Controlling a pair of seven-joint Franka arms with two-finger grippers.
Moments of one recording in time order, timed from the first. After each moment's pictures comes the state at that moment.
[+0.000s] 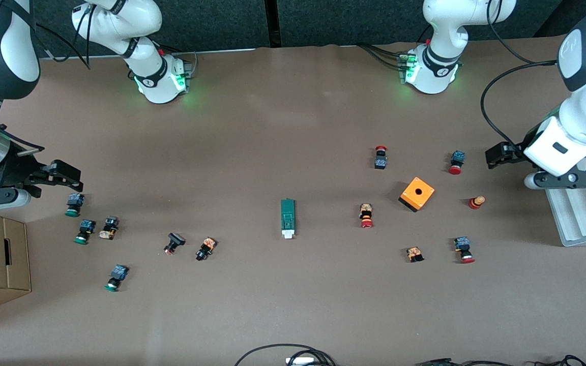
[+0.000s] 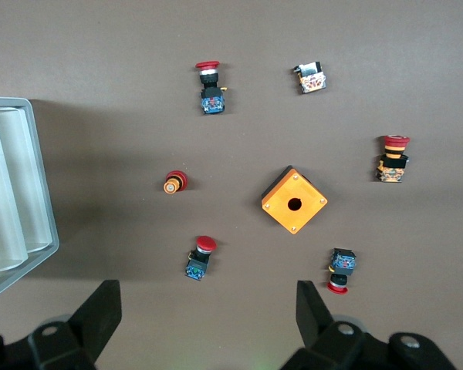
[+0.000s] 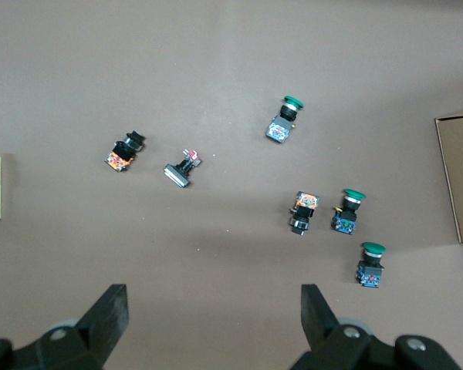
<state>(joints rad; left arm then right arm) -0.02 0.07 -0.08 -1.66 0.05 1.60 -0.09 0.12 0.07 -0.11 -1.61 0.02 1.71 -0.08</state>
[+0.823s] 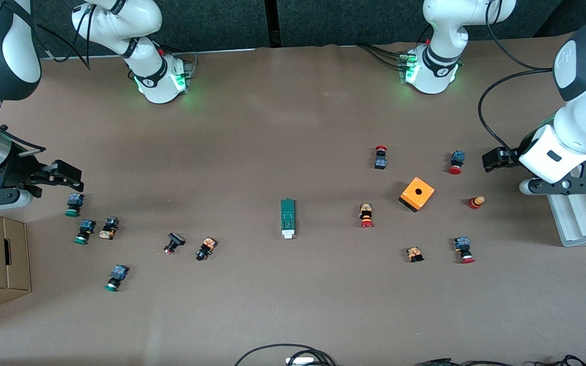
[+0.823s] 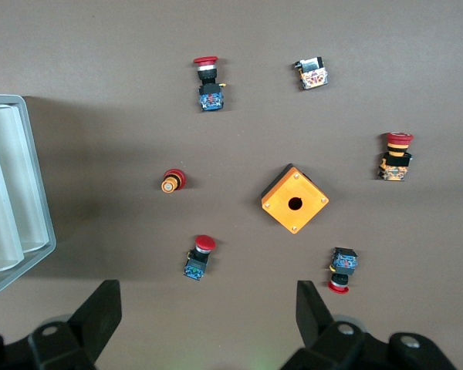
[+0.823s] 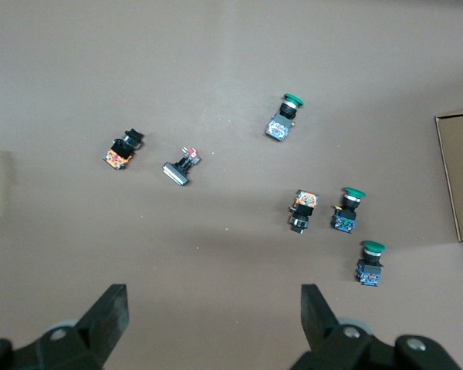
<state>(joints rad) -0.02 0.08 -0.08 -1.66 0.05 1.60 -0.09 0.12 0.07 -0.11 -1.61 0.02 1.71 -0.08</state>
